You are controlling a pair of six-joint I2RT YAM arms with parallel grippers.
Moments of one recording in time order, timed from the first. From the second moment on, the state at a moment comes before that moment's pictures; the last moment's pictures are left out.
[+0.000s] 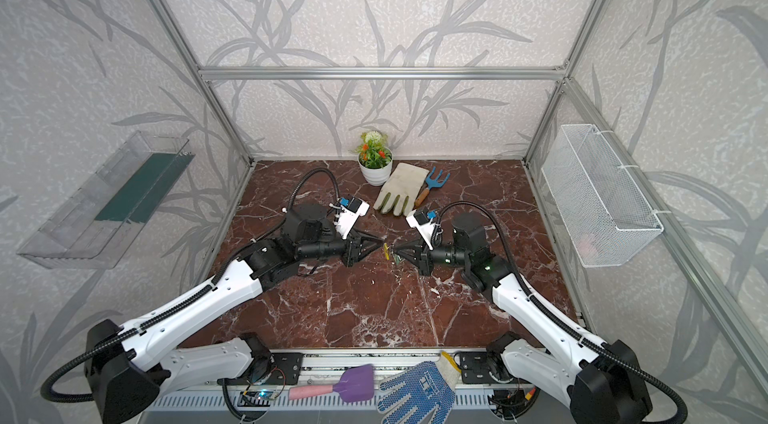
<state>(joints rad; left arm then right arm) -0.73 1.16 0.96 -0.30 0.44 -0.31 0.51 1.03 0.66 0.01 -0.80 0.15</state>
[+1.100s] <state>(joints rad) -0.75 1.19 0.97 -0.35 0.49 -0.30 0.55 1.05 0.68 -0.03 -0.77 0.11</state>
